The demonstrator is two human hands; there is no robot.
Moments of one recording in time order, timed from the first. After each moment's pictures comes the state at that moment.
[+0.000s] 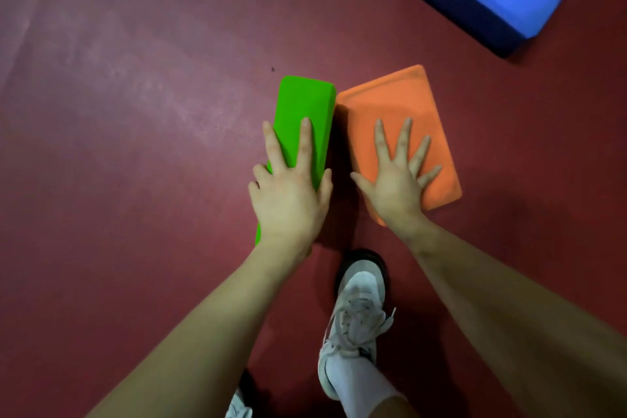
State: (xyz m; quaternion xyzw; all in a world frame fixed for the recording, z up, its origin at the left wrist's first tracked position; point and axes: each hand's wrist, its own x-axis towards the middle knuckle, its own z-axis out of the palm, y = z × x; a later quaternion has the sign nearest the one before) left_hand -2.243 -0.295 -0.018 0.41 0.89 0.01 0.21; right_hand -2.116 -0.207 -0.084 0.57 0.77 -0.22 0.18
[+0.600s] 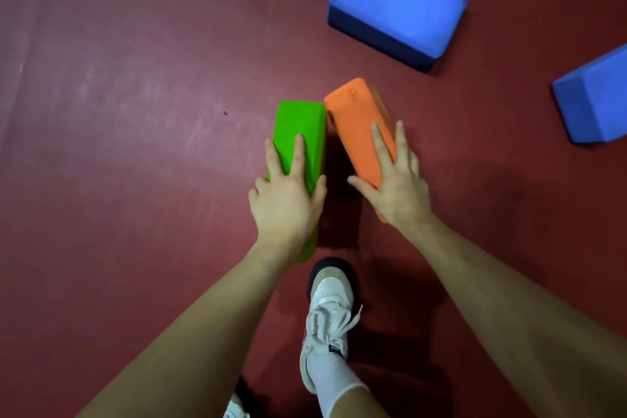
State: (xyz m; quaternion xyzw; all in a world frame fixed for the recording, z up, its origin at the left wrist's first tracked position) left_hand -2.203 -0.223 0.030 0.44 0.85 -0.05 0.29; right_hand -2.045 -0.147 -0.009 0.58 0.77 -0.26 0.11
